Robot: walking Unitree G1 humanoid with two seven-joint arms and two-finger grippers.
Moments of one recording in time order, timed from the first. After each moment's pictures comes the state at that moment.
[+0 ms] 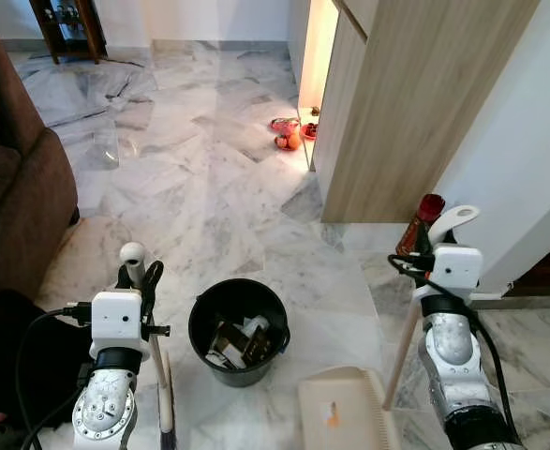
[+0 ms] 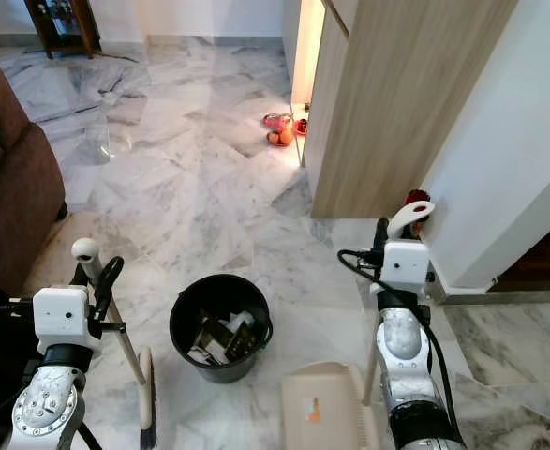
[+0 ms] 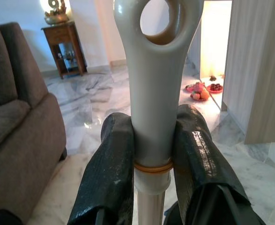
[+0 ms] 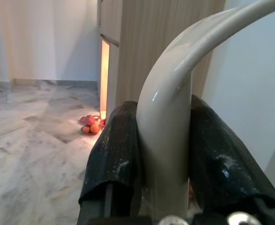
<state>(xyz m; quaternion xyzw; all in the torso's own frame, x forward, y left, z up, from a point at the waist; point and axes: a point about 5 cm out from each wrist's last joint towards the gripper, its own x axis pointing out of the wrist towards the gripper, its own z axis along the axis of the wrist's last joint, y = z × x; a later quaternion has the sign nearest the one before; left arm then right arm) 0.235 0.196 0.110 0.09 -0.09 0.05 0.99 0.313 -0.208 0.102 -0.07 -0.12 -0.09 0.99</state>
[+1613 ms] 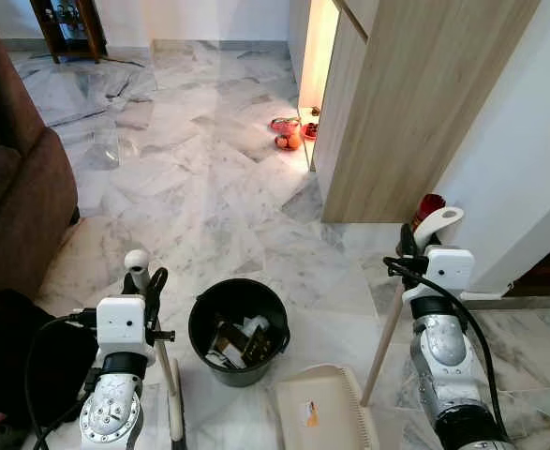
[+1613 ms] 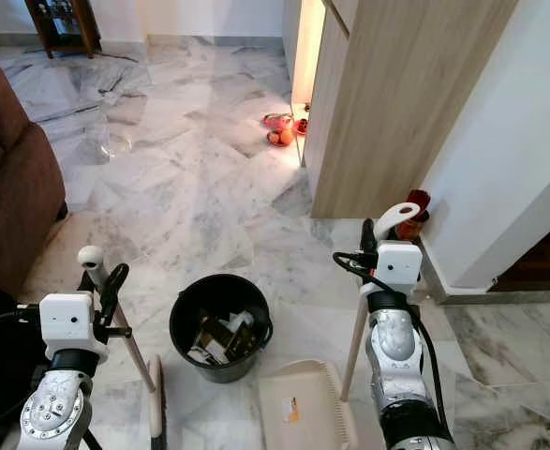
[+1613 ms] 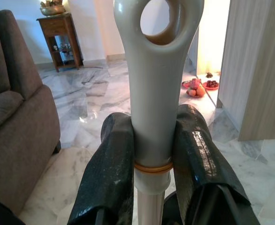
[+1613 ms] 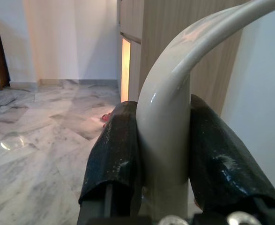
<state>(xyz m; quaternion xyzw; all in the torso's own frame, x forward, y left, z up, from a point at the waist) 0.236 0.191 0.102 0.08 -0.08 0.05 0.99 0.314 -0.191 0.097 -0.04 -0.12 -0.05 0.99</state>
